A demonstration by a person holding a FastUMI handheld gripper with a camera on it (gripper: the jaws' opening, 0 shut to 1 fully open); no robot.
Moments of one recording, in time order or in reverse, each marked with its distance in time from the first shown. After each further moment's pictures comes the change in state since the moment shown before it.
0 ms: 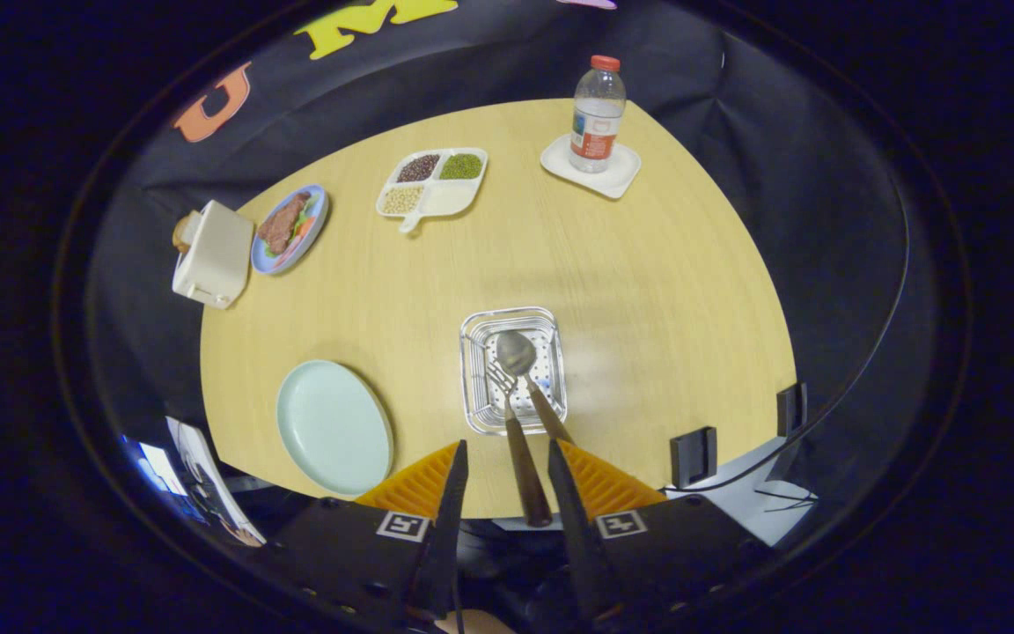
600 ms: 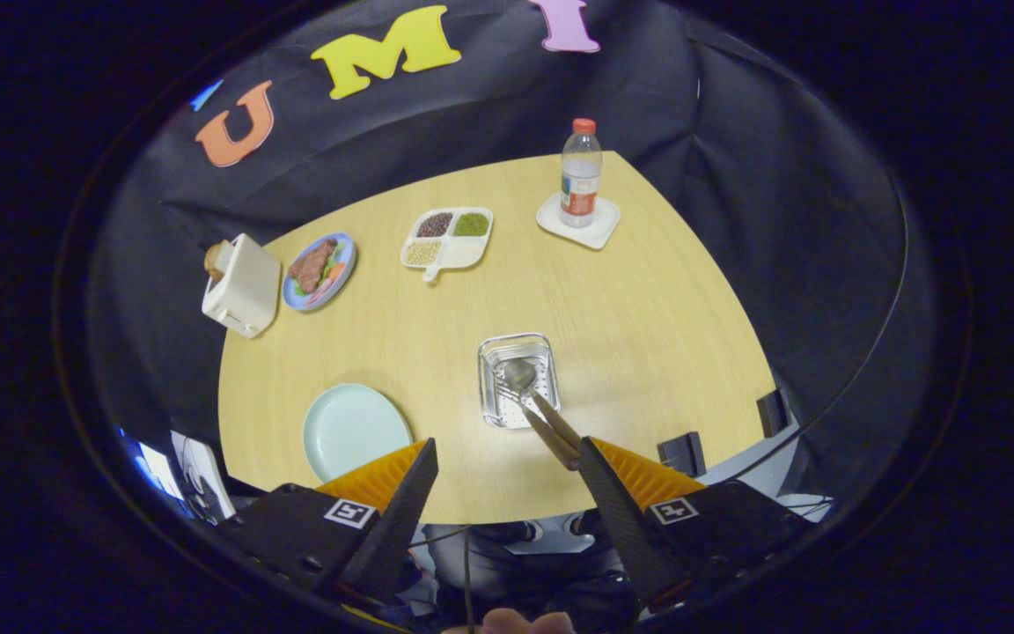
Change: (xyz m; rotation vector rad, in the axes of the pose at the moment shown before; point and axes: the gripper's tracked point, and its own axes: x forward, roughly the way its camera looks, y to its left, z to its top) arm -0.061 0.002 -0.015 0.001 -0.250 0.019
